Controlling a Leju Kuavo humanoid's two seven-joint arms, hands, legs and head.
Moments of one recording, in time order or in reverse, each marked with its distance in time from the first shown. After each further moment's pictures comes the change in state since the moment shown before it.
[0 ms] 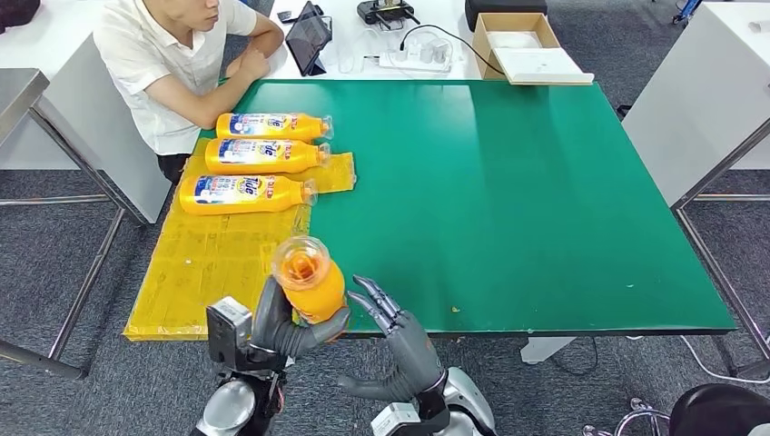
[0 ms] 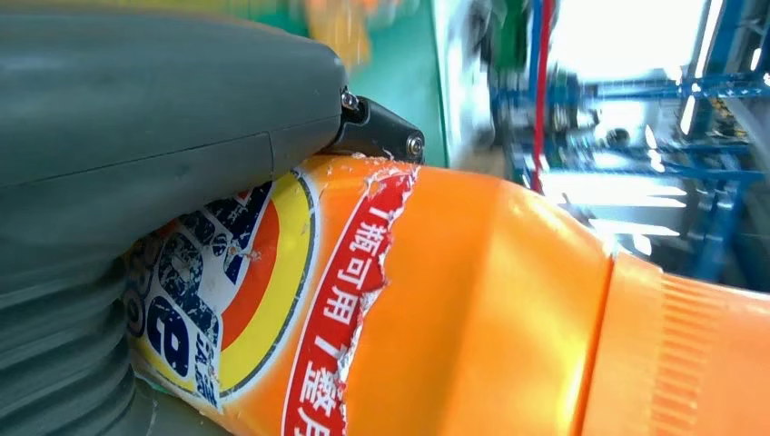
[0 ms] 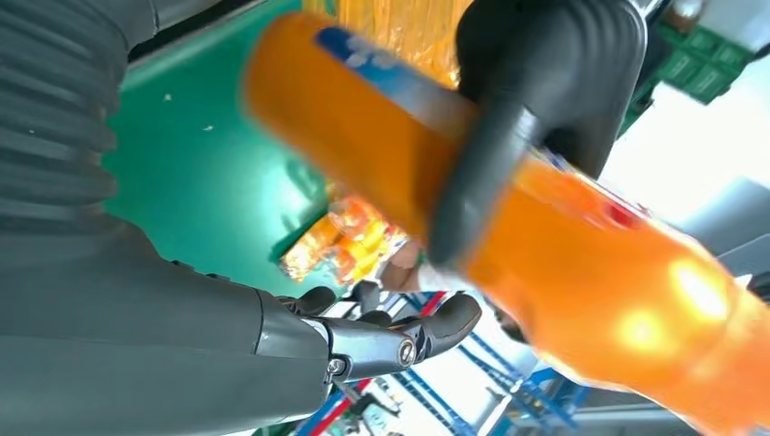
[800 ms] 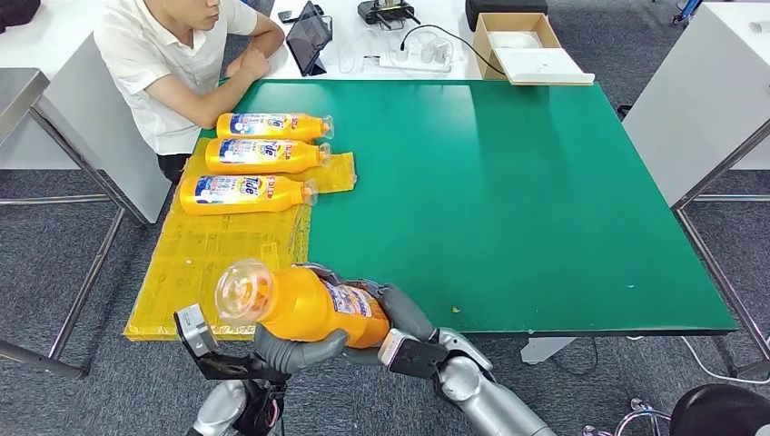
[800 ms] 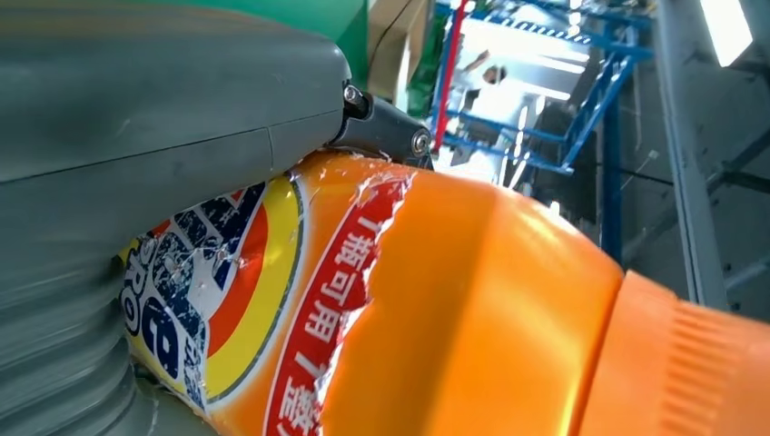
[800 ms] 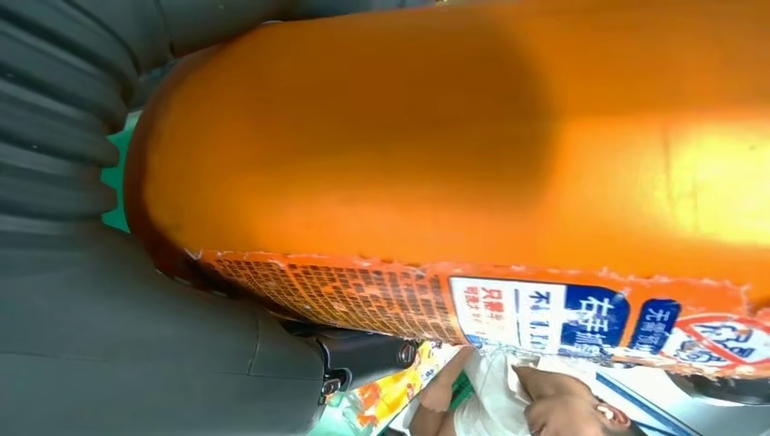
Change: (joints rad) left arm 0.010 -0.014 -0.019 -0.027 0.373 -0.450 -0.046; right arm -0.225 -0.032 0.079 0.173 -0.182 0.408 0.099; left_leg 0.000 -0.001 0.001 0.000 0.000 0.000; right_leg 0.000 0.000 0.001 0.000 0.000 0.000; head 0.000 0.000
